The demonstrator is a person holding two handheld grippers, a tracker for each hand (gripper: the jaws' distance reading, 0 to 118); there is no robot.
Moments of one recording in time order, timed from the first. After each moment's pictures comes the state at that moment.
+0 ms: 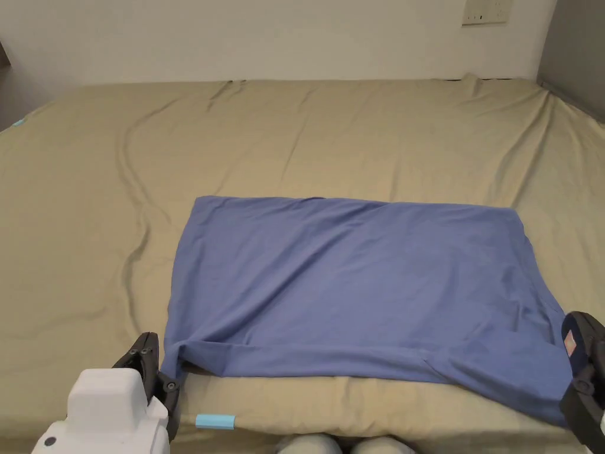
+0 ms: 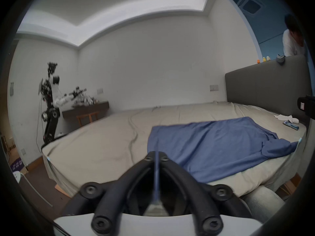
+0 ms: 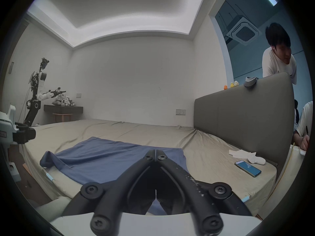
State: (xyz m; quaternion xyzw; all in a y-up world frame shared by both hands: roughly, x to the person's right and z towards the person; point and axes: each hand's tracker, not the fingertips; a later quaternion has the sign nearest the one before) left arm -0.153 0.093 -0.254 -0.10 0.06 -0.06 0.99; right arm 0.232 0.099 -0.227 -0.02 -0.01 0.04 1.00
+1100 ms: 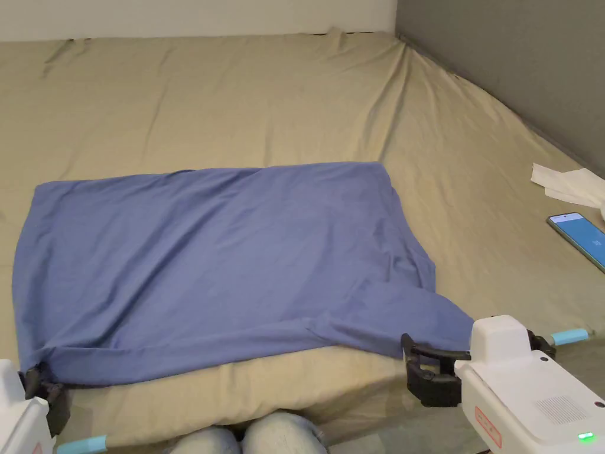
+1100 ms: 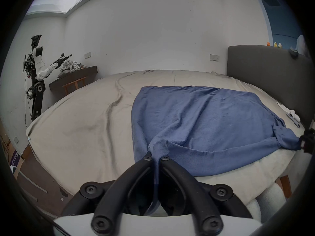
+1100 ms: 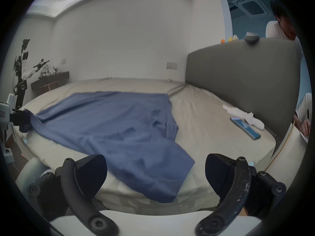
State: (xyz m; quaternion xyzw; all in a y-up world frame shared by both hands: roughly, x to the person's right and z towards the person) left arm -0.155 0.050 -0.342 -0.26 0.03 -0.03 0.96; right arm 0.287 0.024 -0.286 -0.25 -0.05 0.03 0.97
